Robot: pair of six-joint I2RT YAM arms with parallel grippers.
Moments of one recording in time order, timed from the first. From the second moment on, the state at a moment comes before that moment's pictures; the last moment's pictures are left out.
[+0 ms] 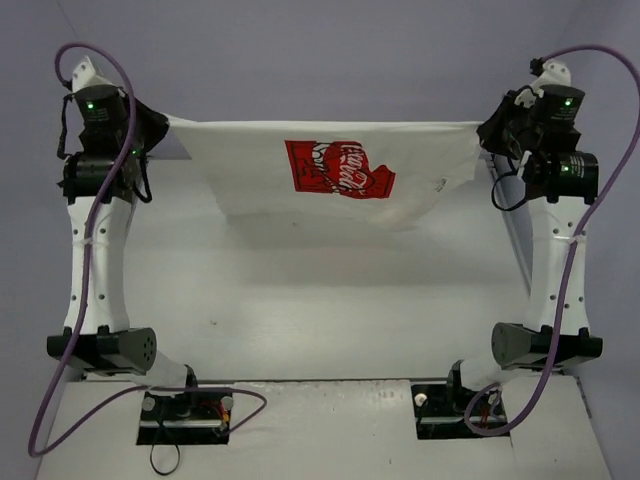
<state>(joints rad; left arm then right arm) 0.04 1.50 1.98 -0.73 -0.06 -0.65 -0.08 1.51 2.00 -0.83 -0.11 0.24</state>
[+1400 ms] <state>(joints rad) 0.07 1.90 2.65 -0.72 0.03 -0.51 -0.10 1.93 2.51 -0.30 -0.36 0.25</state>
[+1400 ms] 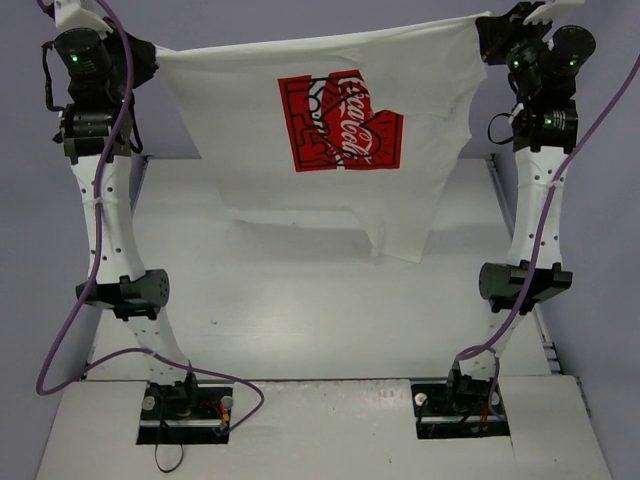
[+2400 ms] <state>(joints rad) -0.08 1.17 0.95 -0.55 -0.11 -0.51 -0.03 1.03 0.64 -0.18 -0.30 0.37</state>
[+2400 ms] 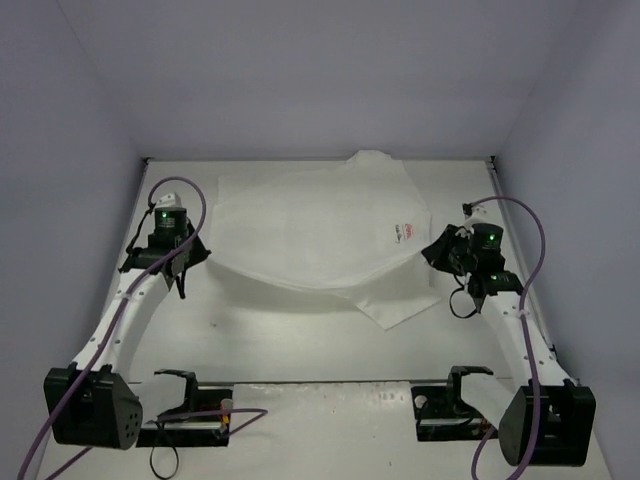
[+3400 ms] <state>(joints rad) -0.08 1.07 0.81 -0.67 -0.26 -0.67 -0.07 1.24 0.86 -0.50 -0.07 0.45</state>
